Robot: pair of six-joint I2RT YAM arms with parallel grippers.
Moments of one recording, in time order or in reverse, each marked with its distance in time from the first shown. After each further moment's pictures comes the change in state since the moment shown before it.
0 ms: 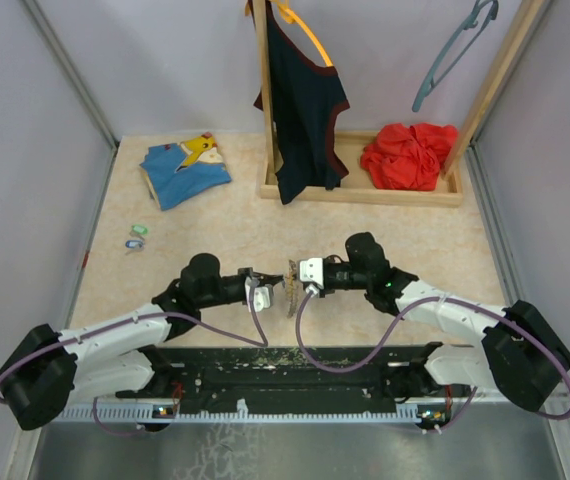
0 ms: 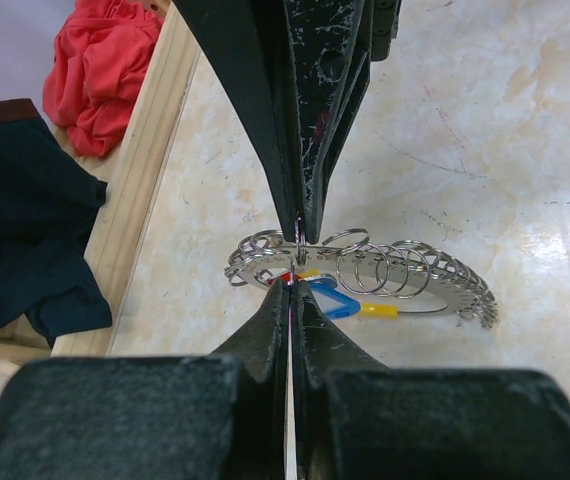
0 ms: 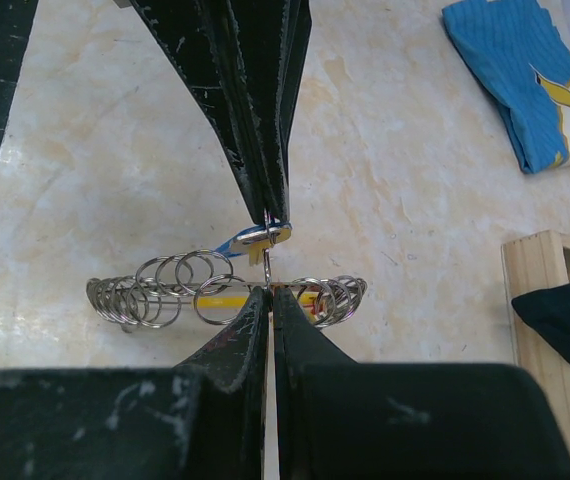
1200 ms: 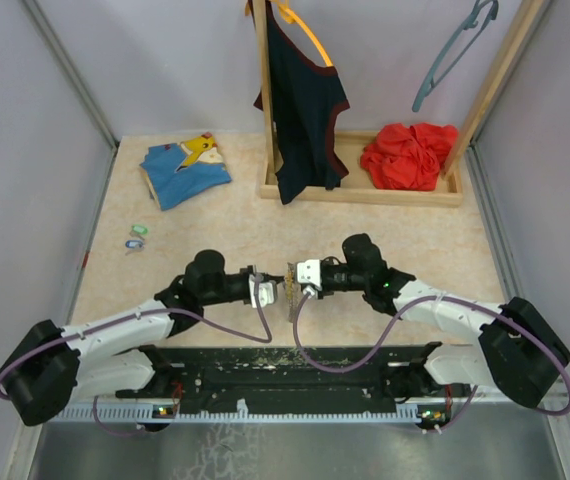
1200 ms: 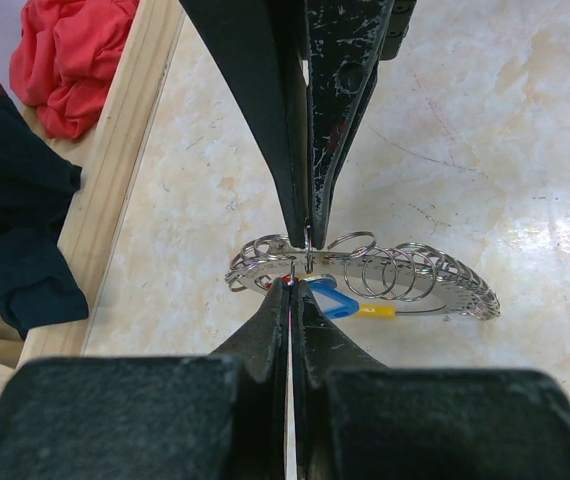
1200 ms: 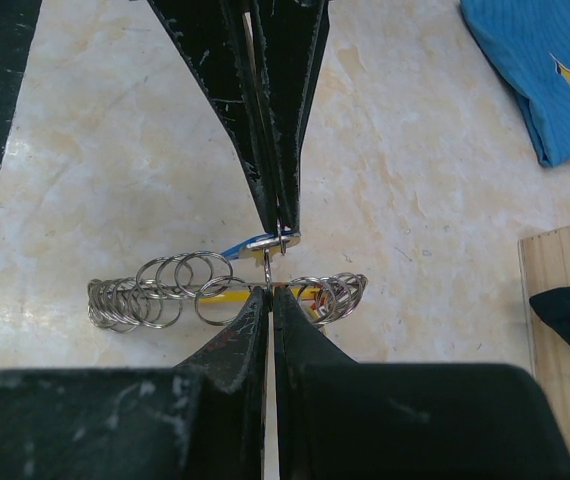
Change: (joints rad) left arm 0.000 0.028 0.032 -0.057 -0.003 -0.024; right arm 0.013 0.020 0.000 -0.008 0.017 -0.001
